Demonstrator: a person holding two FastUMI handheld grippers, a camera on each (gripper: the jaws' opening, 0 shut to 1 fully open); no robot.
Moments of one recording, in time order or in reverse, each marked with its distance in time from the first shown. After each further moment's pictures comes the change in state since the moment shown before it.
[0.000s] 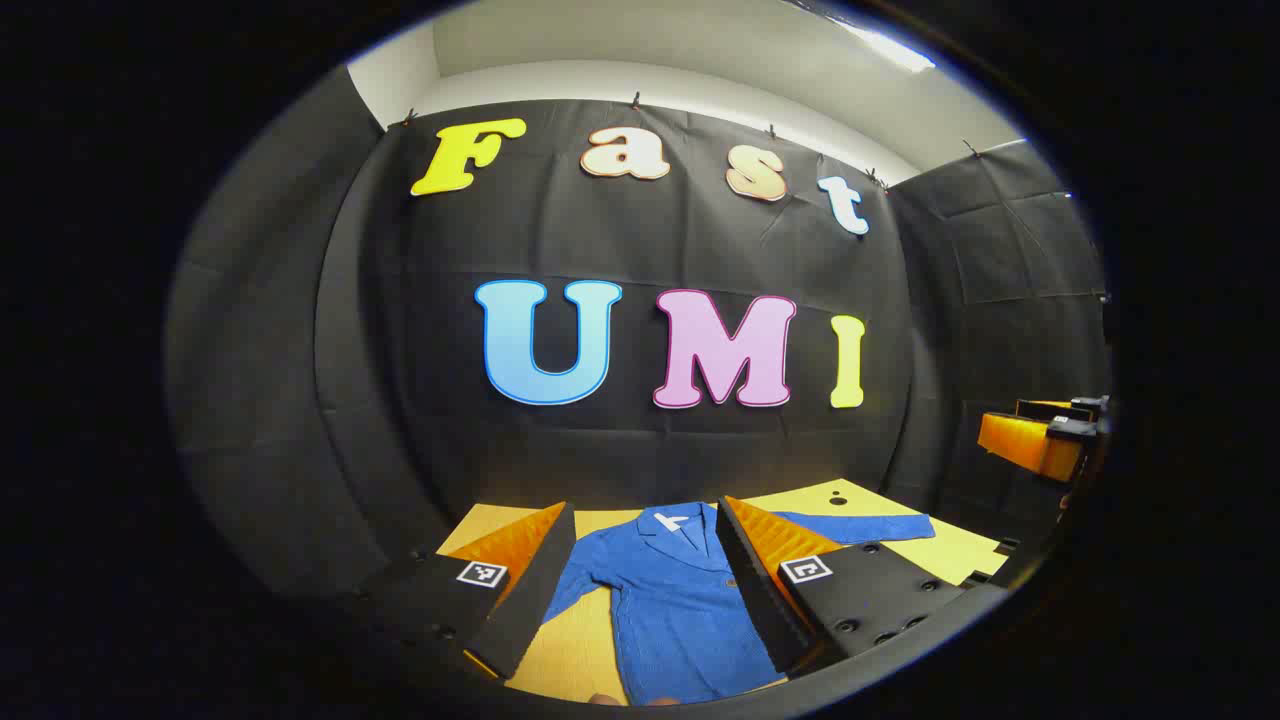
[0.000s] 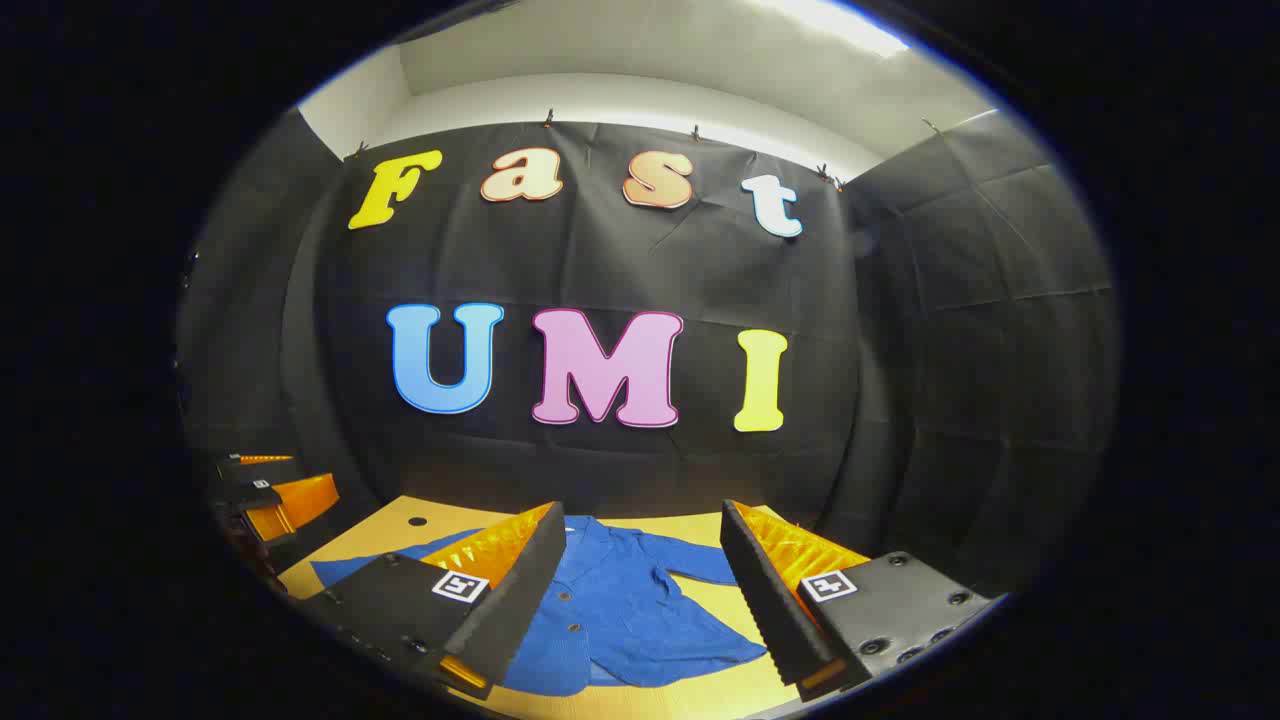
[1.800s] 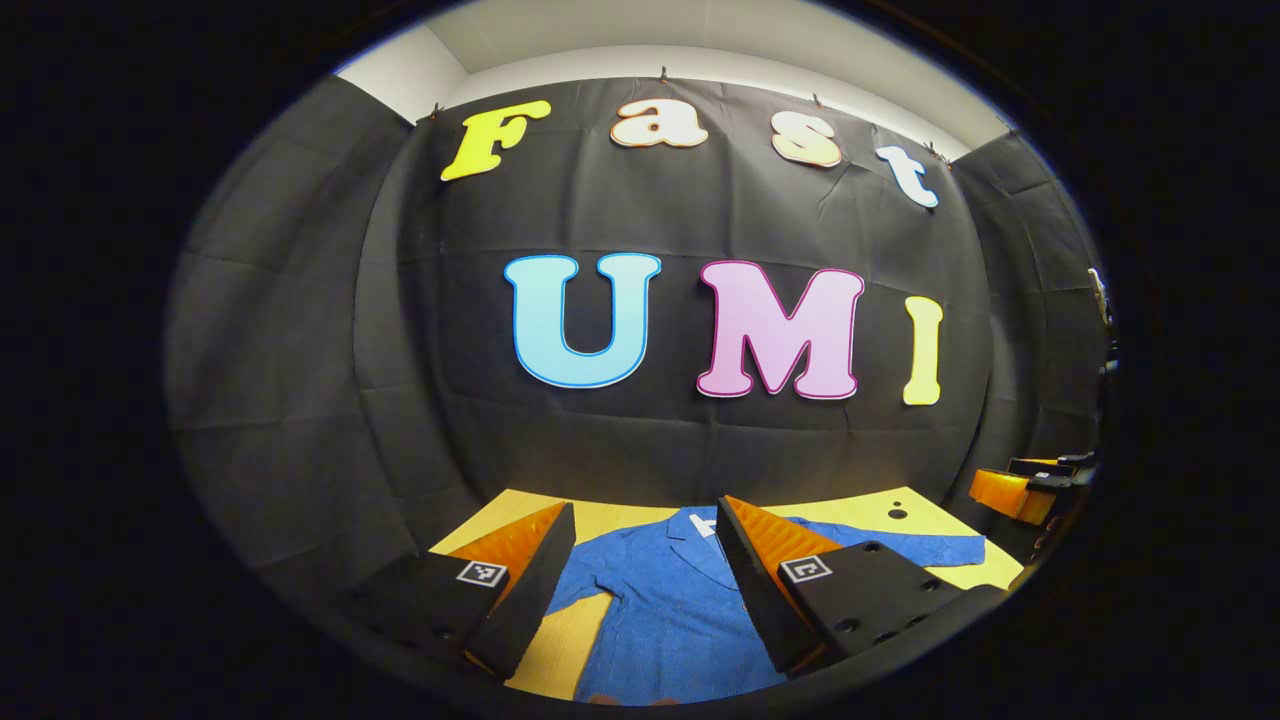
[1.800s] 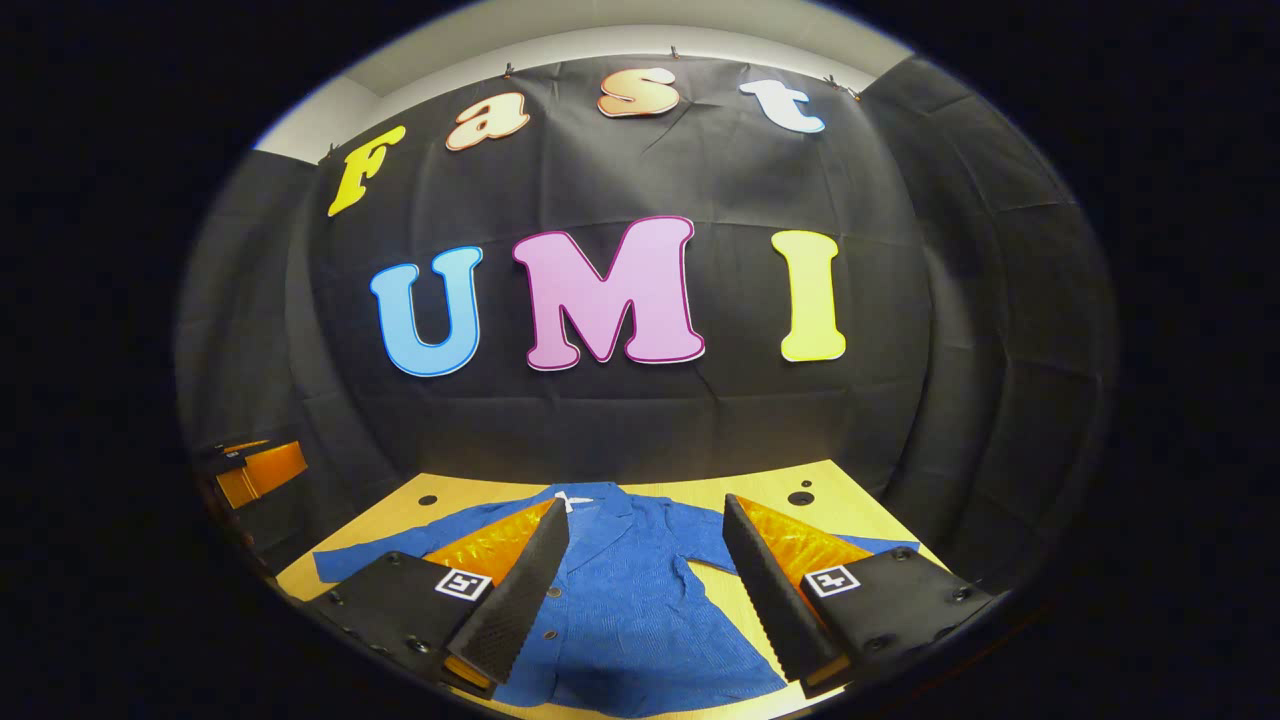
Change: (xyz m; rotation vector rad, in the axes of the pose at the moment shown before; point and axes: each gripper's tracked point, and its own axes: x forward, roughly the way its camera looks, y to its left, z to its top) left arm 0.094 -0.042 -0.016 -0.028 0.044 0.235; right arm 0.165 -0.051 -0.088 0.111 0.177 0.189
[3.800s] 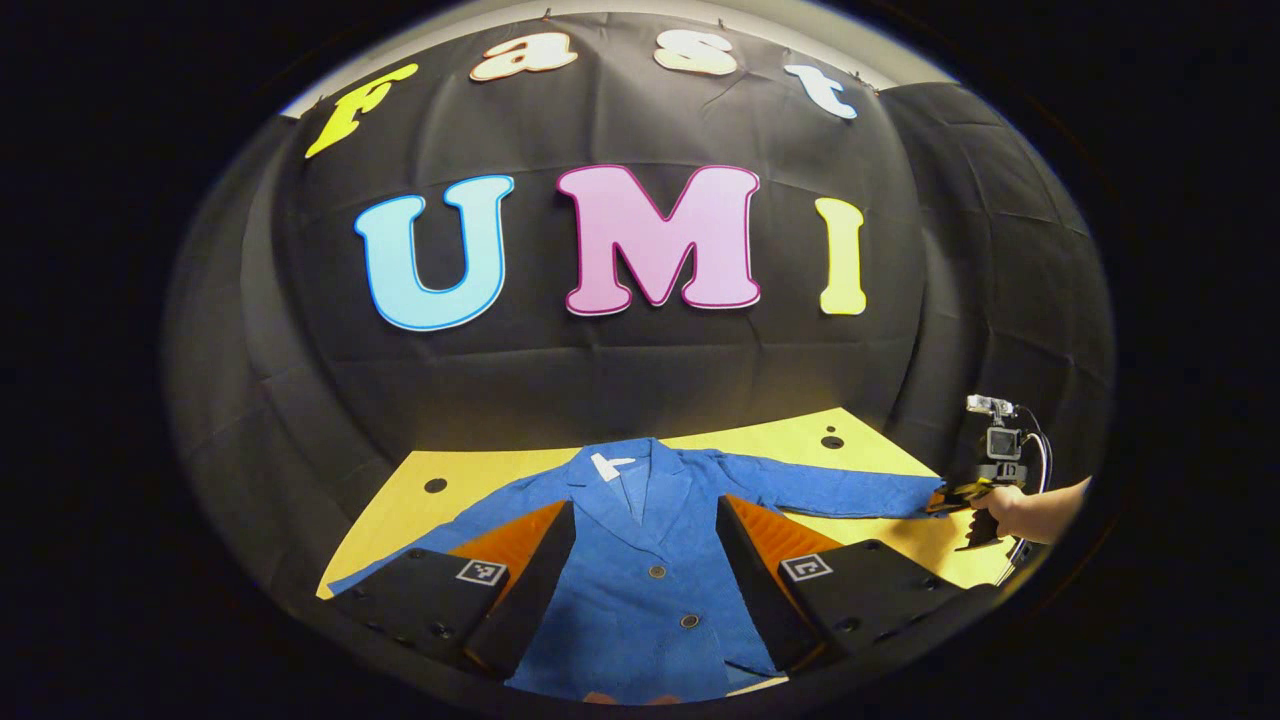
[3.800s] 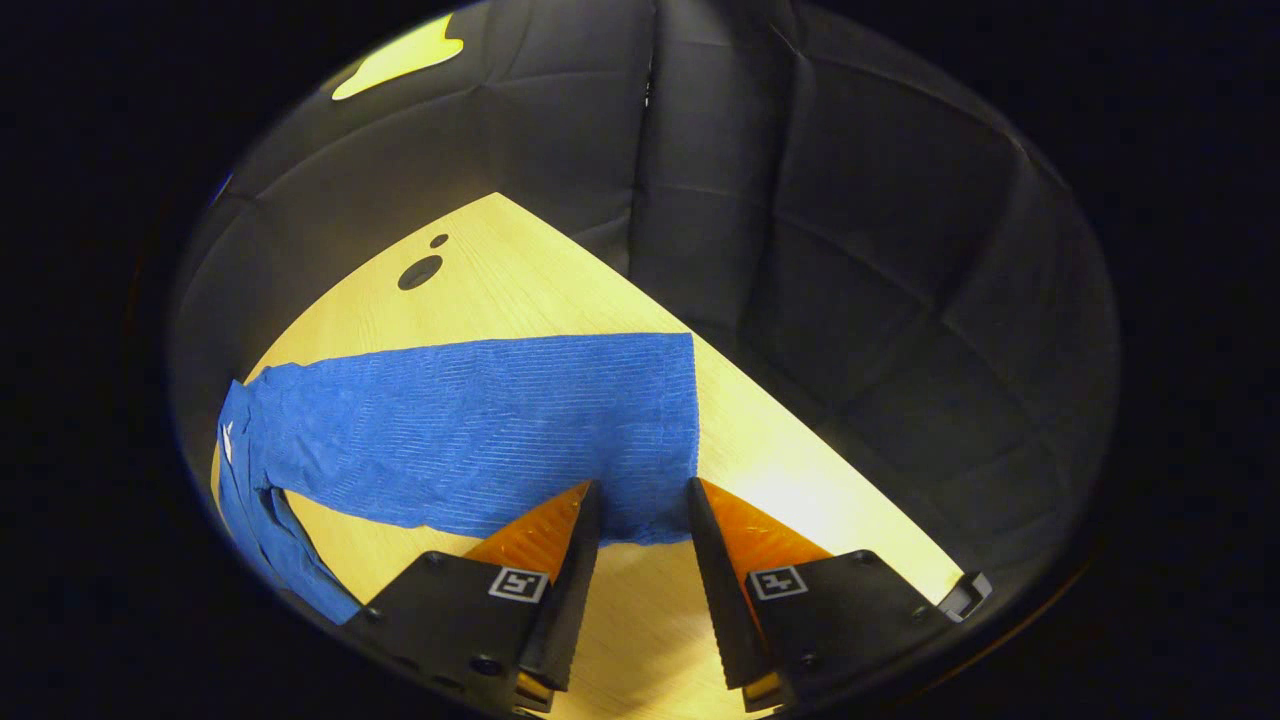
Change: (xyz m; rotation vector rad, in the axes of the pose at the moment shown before) left arm 0.047 -0.143 -0.056 0.110 0.253 -0.202; right arm 0.112 -0.369 -0.277 0.372 0.746 -0.665
